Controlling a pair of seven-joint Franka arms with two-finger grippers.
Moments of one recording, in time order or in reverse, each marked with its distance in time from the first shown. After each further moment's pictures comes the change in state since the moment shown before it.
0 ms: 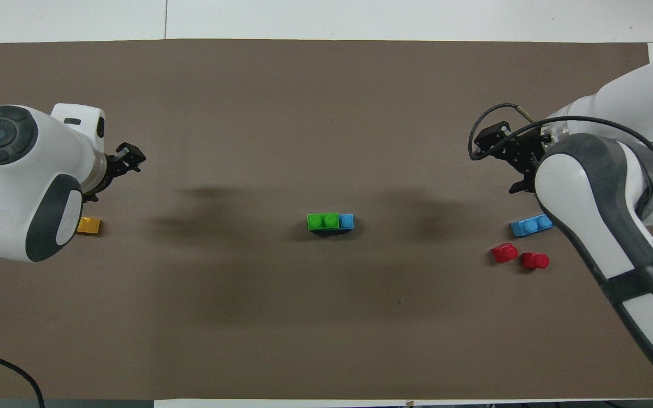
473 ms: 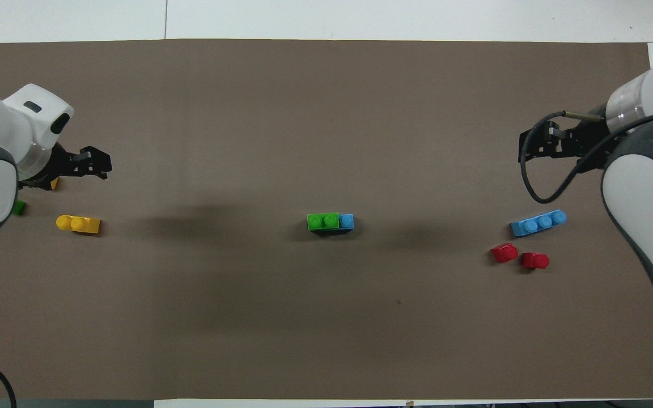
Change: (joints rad) left arm 0.076 -0.006 0.002 0.179 -0.095 -0.256 0.538; right arm -0.004 -0.106 0.002 0.157 -0.125 -0.231 -0.429
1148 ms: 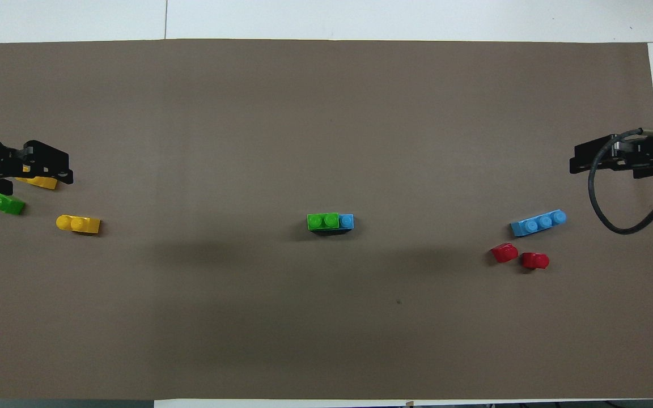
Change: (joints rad) left arm 0.033 -0.041 -0.004 0.207 -0.131 -0.297 0.095; right arm -0.055 -0.078 -0.005 -0.004 -0.026 -0.044 -0.080
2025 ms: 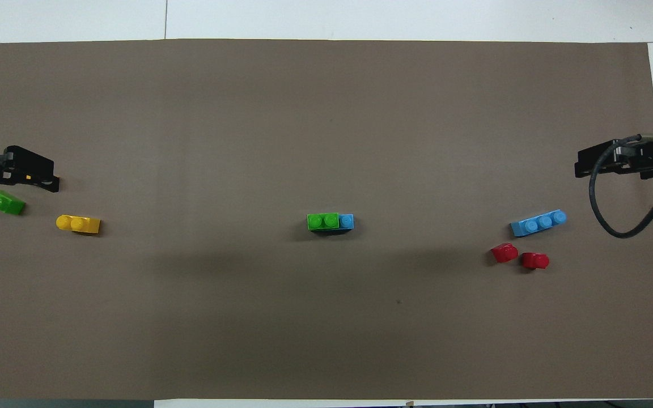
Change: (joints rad) left arm 0.000 -0.003 -0.002 0.064 0.000 -0.091 0.056; right arm 0.001 0.001 0.003 0.000 -0.025 -0.003 -0.044
